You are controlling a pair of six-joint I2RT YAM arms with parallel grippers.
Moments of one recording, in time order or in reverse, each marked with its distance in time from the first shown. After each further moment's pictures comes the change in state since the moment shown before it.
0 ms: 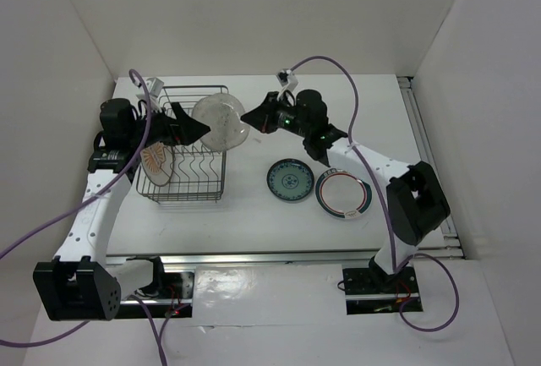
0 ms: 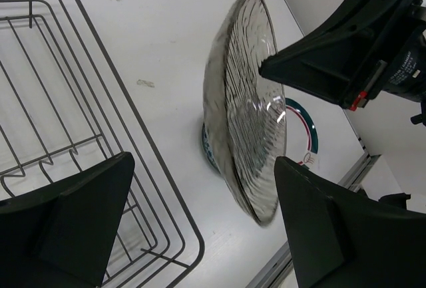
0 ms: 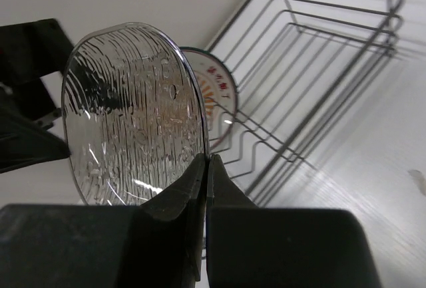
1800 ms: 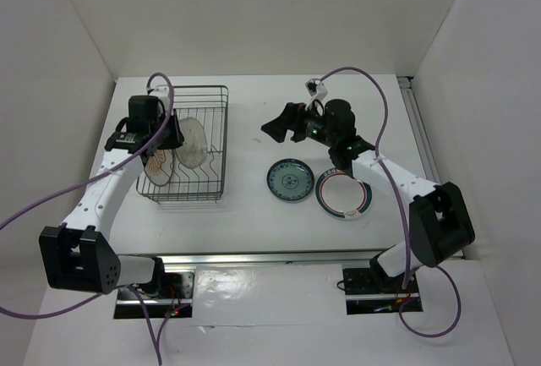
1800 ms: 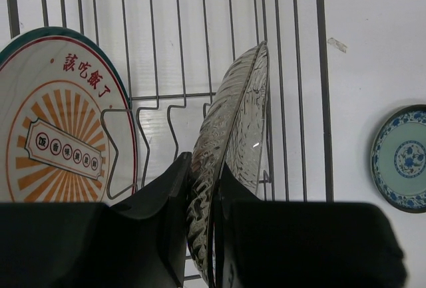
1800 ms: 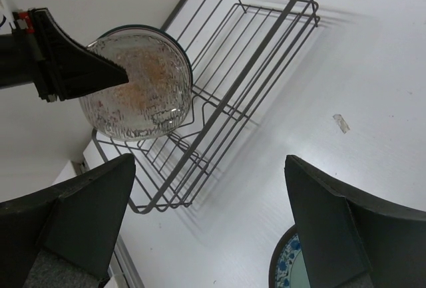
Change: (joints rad) left arm -0.111 0.166 0.105 -0.290 -0.653 0.189; right arm -0.118 -0.191 -0.213 -0.045 -0.028 -0.069
